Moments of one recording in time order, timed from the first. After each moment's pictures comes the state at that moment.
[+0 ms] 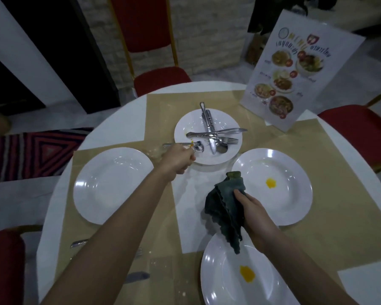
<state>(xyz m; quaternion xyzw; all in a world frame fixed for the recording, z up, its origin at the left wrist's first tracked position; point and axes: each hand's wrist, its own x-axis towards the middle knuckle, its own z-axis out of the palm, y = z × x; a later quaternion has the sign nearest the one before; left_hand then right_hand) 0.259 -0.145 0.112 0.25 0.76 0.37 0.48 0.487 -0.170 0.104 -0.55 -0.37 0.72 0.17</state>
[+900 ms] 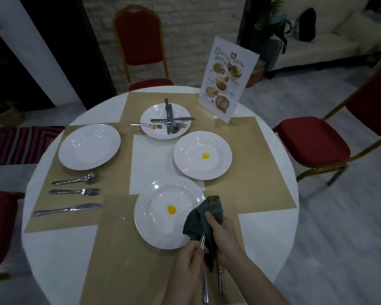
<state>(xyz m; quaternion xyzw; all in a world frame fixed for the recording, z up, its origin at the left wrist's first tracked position) 0.658 -0.391 0.138 0.21 0.70 0.47 0.48 0.713 -0.276 0.111 -0.55 -0.38 0.71 0.22</state>
